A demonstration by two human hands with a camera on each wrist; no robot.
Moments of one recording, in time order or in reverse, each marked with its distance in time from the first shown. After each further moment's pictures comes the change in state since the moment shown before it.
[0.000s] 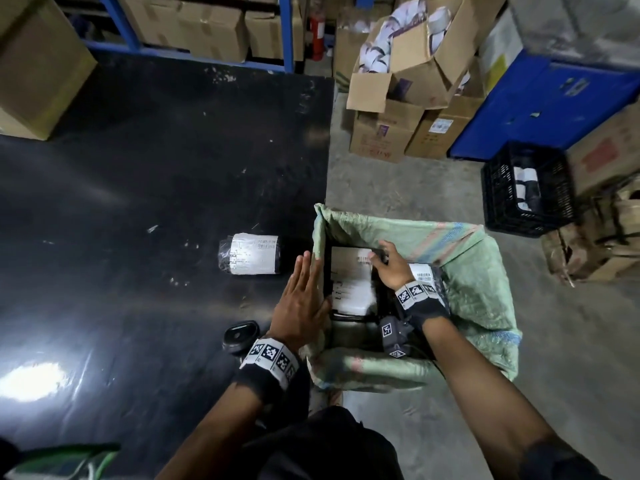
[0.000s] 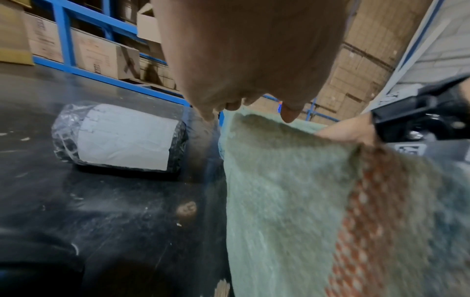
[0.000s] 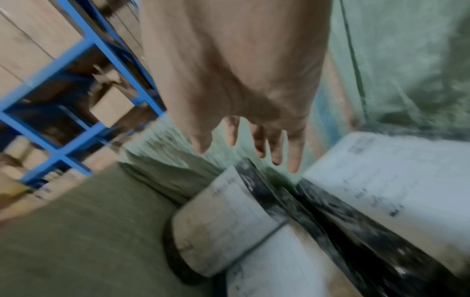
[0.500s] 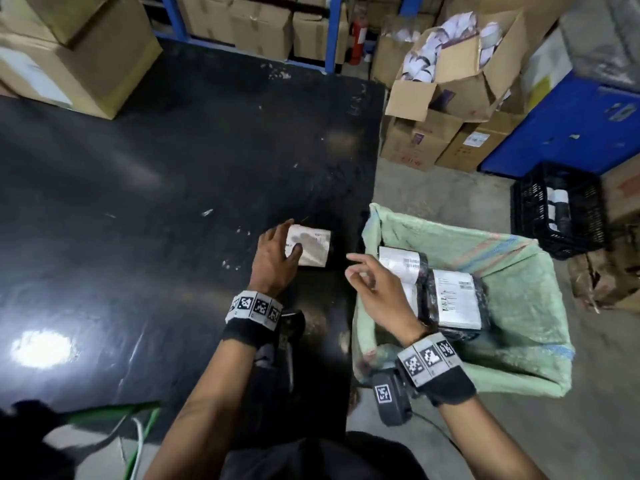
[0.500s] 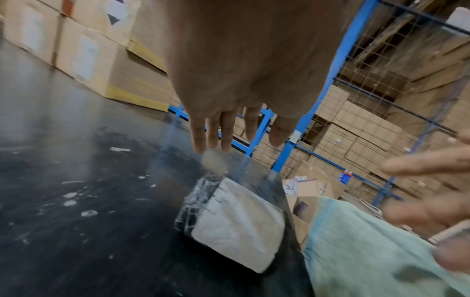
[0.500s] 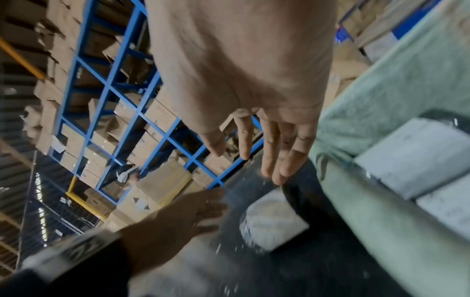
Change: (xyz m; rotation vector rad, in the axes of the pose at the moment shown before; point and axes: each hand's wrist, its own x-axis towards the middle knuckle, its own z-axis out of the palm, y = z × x) left_hand 0.000 -0.101 -0.118 -0.175 0.295 -0.251; right_hand -0.136 -0.141 0.074 0.119 -0.078 -0.295
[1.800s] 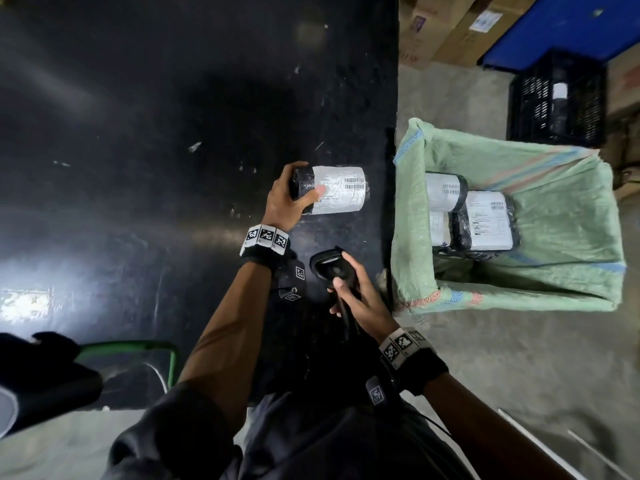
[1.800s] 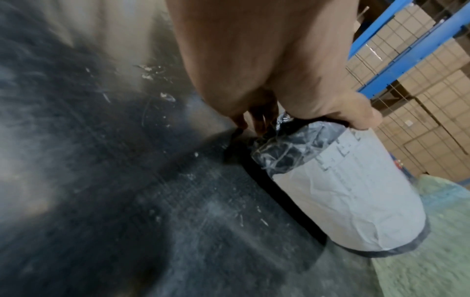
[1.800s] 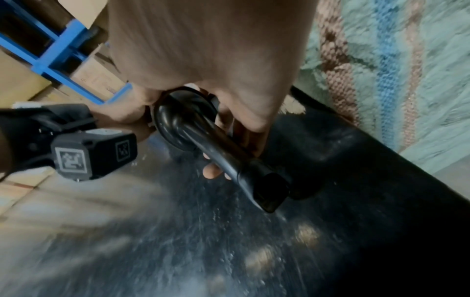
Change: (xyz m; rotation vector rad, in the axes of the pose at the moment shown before) left_hand 0.052 -0.116 0.035 -0.502 -0.235 -0.075; right_hand -0.047 0.044 0.168 0.427 -0.032 0.363
